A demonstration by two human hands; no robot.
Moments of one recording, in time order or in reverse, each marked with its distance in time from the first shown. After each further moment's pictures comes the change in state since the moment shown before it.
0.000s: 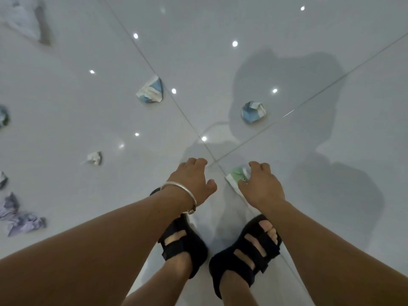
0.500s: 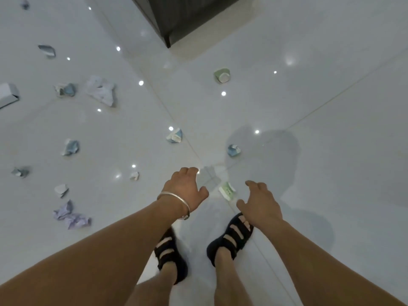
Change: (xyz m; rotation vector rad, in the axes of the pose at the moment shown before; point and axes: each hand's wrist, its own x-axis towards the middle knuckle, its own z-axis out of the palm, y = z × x) left_hand -0.211 0.041 -0.167 -0.029 0.170 0.025; right_hand -0.238 -0.065 -0.154 0.003 0.107 -0.032
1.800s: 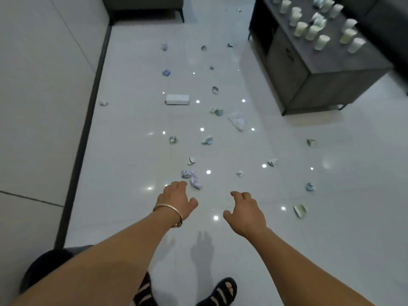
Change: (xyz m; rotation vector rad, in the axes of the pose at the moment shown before) left_hand -0.552 -0.438 -0.019 -0.333 0.385 -0.340; right_hand -0.495 -0.353 0.260 -0.322 0.130 -0.501
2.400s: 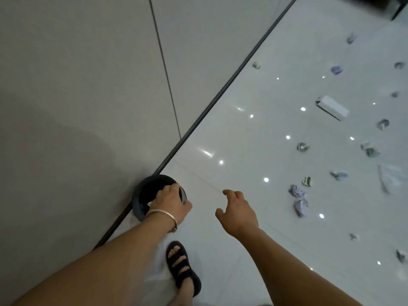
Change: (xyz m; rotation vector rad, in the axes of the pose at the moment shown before) left_hand -0.096 -0.477 0.025 -0.430 0.141 -0.678; right_hand -0.005 -0.382 0.309 -0.328 -0.354 -0.519
